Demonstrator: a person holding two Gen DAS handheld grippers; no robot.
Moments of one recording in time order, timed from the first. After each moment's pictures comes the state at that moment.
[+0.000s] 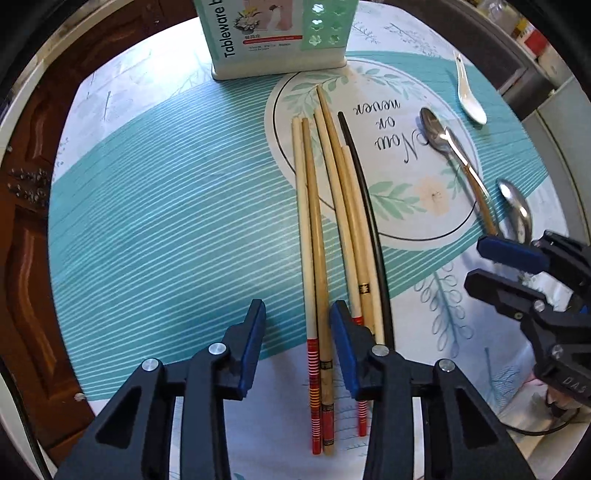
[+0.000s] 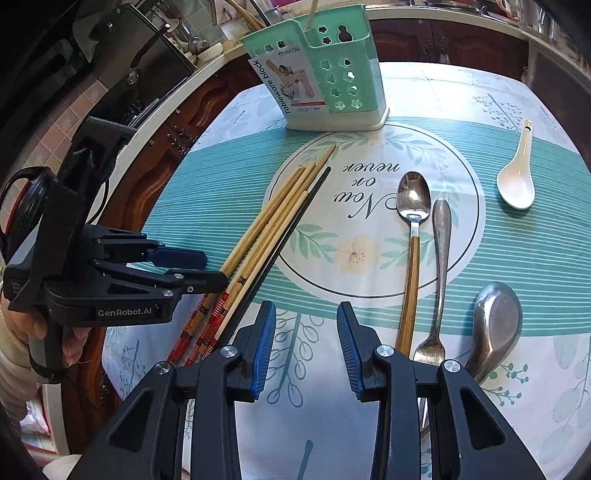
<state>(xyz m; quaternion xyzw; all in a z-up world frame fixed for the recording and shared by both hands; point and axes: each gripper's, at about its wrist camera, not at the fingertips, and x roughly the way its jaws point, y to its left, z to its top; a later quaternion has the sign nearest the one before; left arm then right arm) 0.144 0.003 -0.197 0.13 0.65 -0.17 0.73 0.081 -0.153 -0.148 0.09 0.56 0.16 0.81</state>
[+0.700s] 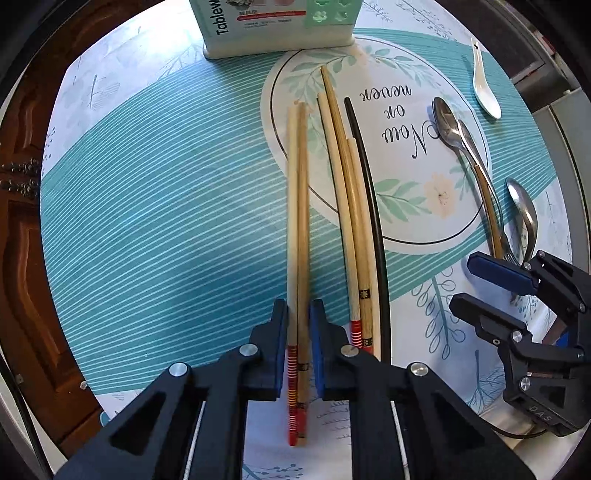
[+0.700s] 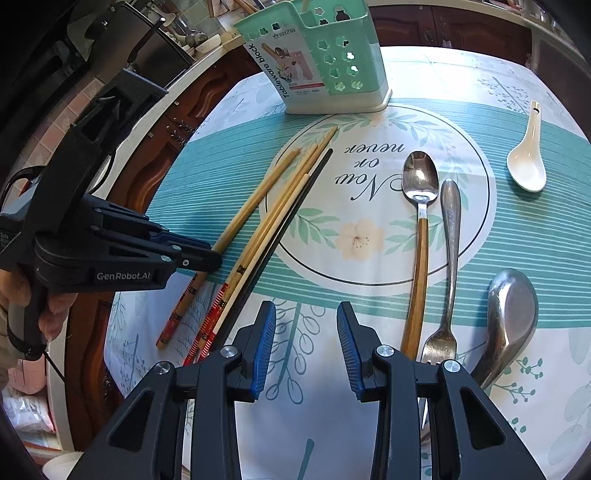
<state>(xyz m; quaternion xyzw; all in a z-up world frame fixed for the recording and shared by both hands) 0.192 -0.013 -0.207 0.11 0.70 -0.16 0.69 0.087 -0.148 -0.165 0.10 0.58 0.17 0.79</state>
